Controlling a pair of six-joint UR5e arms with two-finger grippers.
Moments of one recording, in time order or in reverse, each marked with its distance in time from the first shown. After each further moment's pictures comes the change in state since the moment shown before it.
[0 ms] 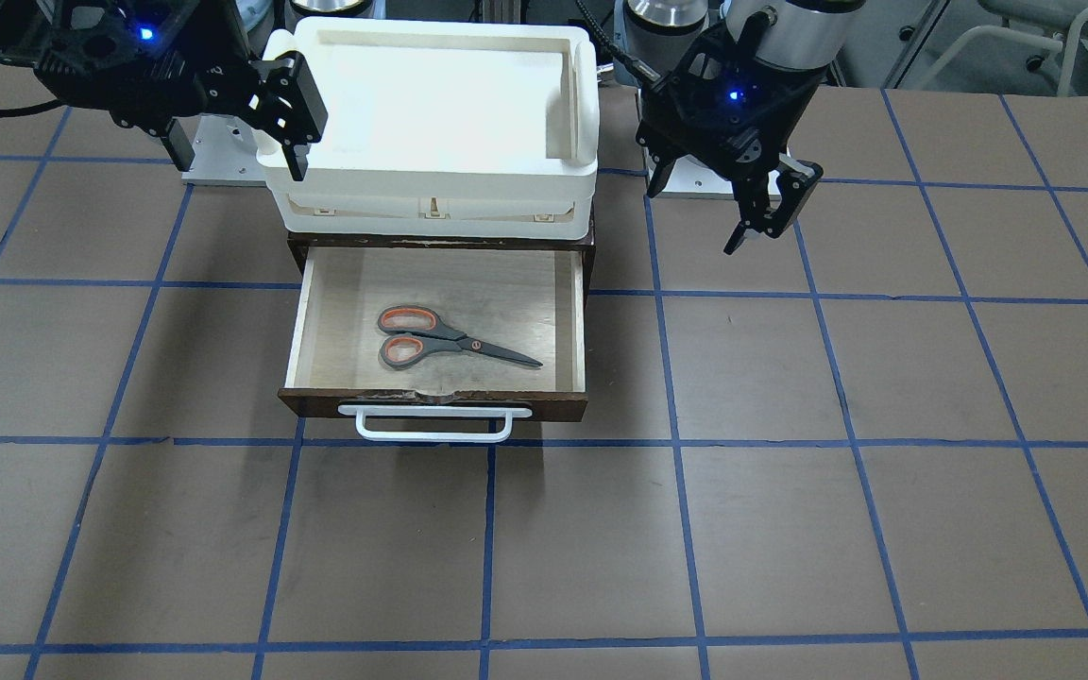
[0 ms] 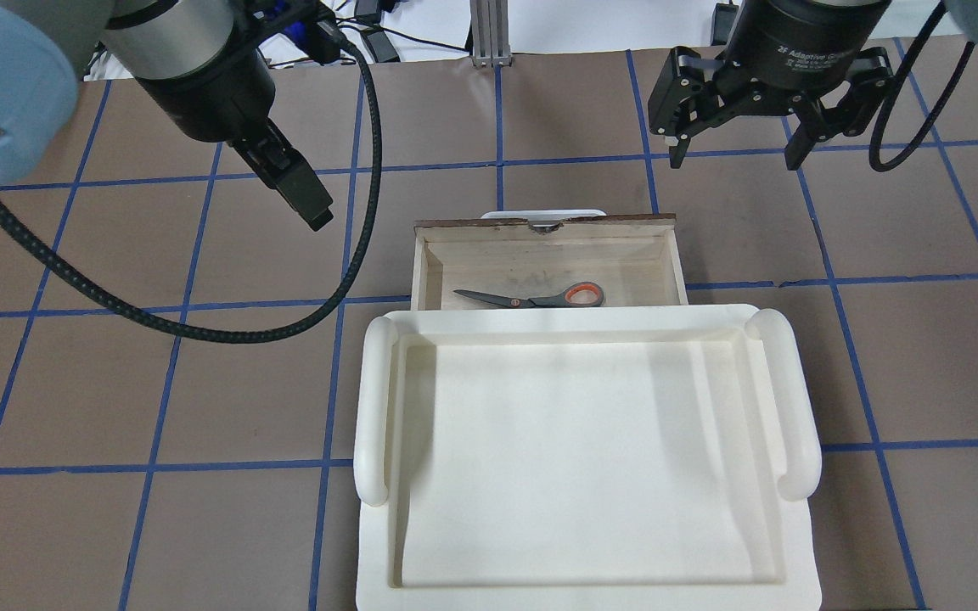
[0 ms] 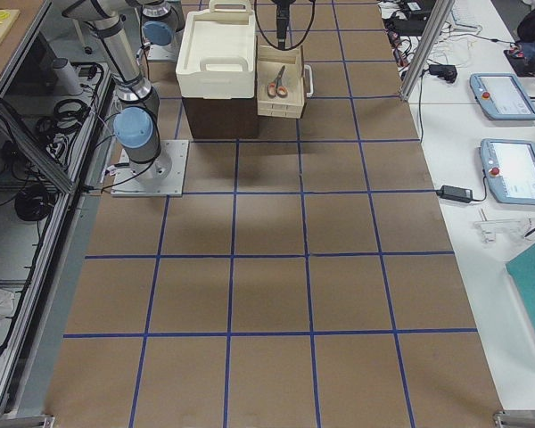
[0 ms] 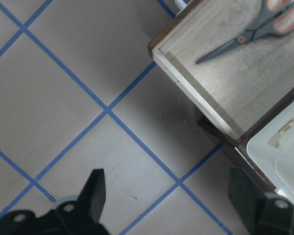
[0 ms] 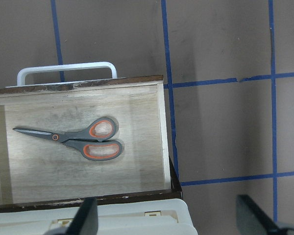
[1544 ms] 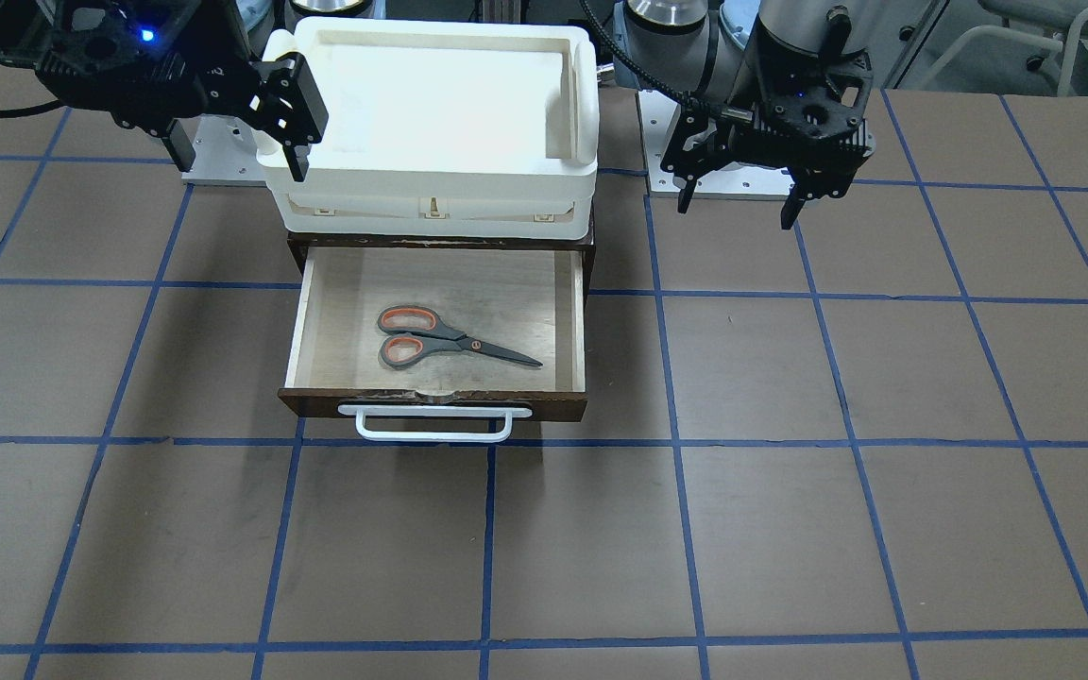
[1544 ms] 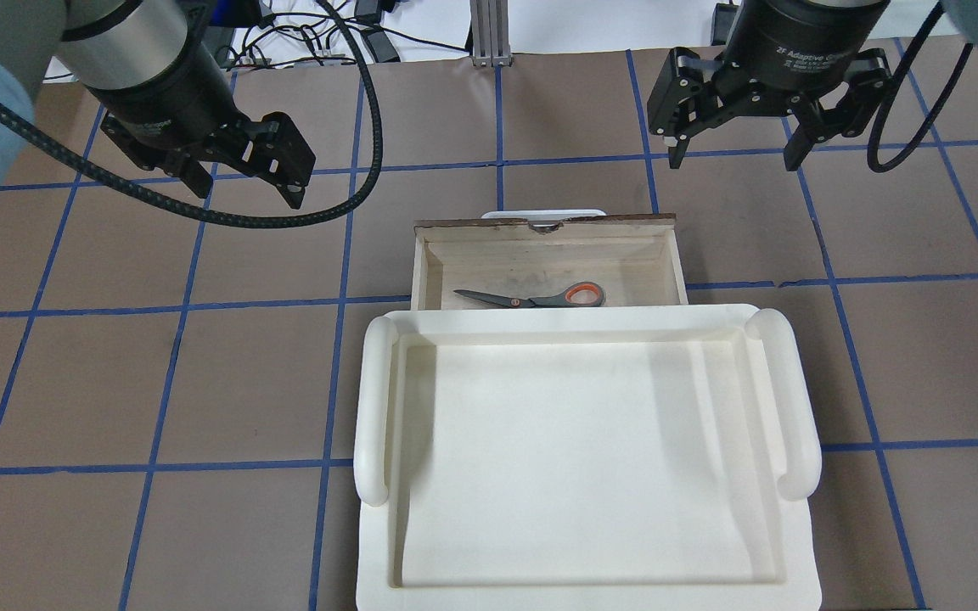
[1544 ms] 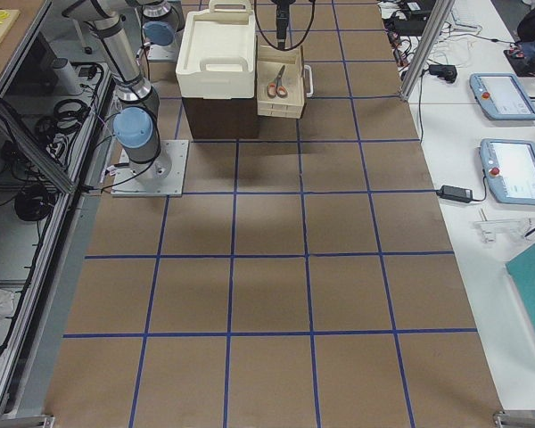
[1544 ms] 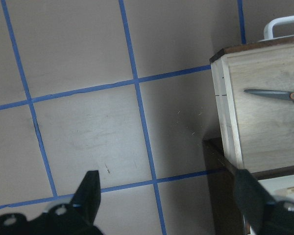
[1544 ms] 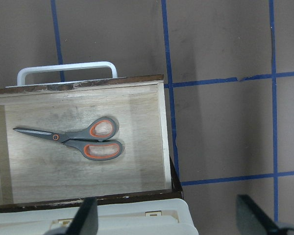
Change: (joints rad) left arm 0.030 0.036 -0.040 0.017 0.068 -0.464; right arm 0.000 0.001 0.001 0.000 0.002 0.002
